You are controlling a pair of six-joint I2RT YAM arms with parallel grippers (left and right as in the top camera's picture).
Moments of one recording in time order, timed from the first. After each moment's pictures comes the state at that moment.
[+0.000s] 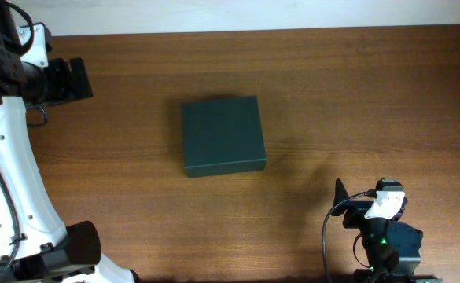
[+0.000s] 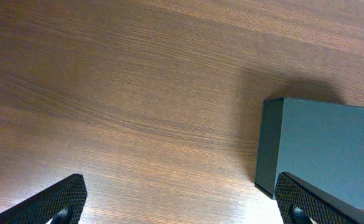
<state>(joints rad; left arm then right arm) 0.24 1.79 2.32 -1.61 0.05 0.00 -0.04 0.02 0.13 -0.41 -0.04 0.06</state>
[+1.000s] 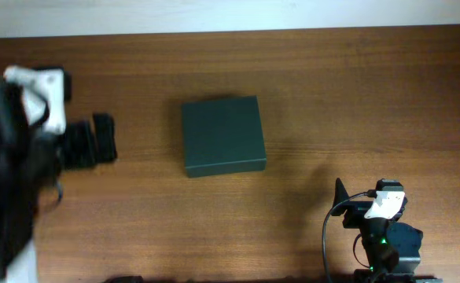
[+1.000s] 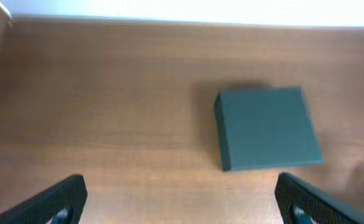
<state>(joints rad) 0.05 1.19 1.93 -1.44 0.04 0.00 -0.04 0.02 0.13 -0.41 -0.04 0.06</state>
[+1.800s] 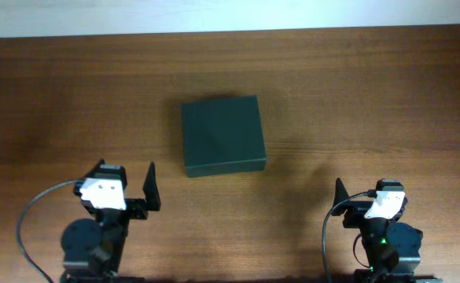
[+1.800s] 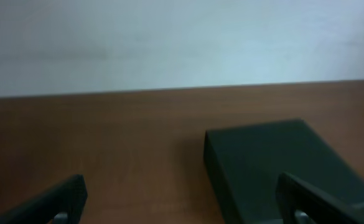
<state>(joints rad) -0.05 0.31 0.46 -0.34 0.03 0.00 -0.04 0.01 0.13 -0.41 -0.04 0.06</state>
